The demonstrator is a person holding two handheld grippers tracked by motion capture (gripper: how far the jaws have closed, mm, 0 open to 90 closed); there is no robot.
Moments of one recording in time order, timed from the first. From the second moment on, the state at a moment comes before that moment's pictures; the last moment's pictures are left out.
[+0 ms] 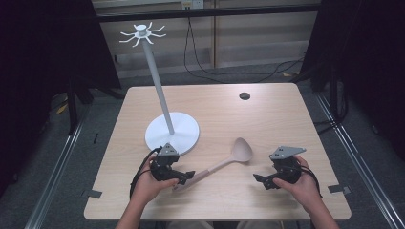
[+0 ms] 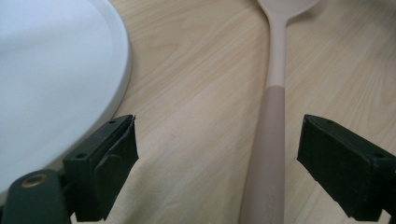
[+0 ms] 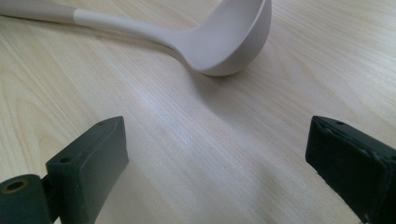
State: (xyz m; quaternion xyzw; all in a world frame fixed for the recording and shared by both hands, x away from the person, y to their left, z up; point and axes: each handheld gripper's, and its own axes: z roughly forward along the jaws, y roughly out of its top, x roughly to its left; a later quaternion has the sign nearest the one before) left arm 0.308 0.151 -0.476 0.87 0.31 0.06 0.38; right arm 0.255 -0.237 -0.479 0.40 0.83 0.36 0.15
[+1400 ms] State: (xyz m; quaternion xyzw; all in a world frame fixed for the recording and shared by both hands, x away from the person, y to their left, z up) left arm 0.298 0.125 -0.482 0.92 0.22 0.04 0.32; right arm 0.256 -0.236 -0.477 0.39 0.83 0.36 0.15
